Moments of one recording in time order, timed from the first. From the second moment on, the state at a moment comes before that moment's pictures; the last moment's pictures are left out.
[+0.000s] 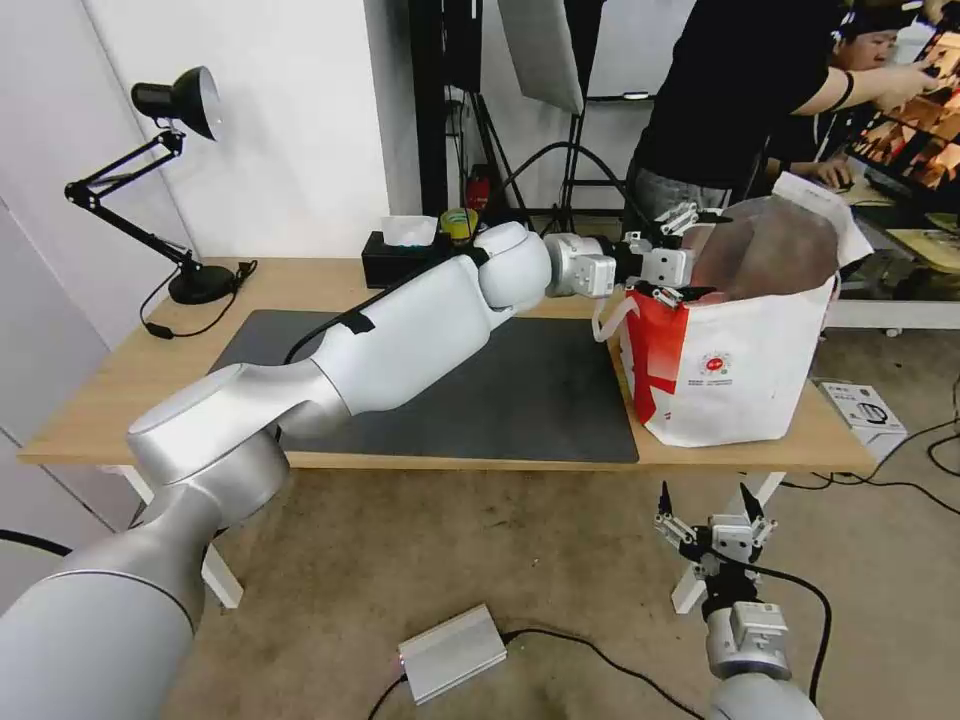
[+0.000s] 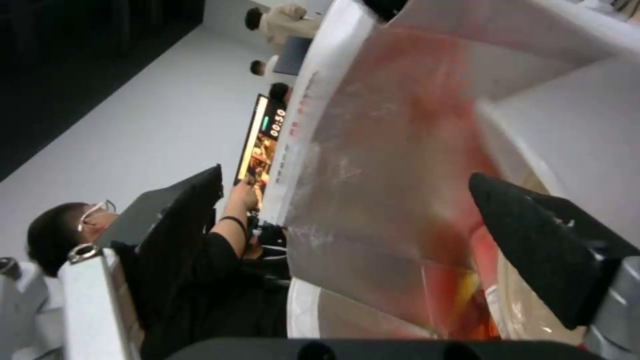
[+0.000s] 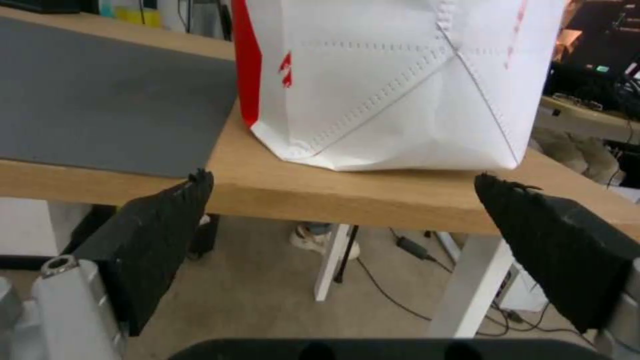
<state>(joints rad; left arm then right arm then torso) -0.19 -1.44 0.64 -1.11 0.02 -0.36 0.36 -1.63 1.11 0.38 2.04 0.13 0.04 0.51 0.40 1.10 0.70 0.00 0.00</state>
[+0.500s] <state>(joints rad) -0.23 -1.41 0.59 -1.12 -0.09 -0.32 0.28 -1.62 1.11 0.38 2.04 0.13 0.04 0.51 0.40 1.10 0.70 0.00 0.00</state>
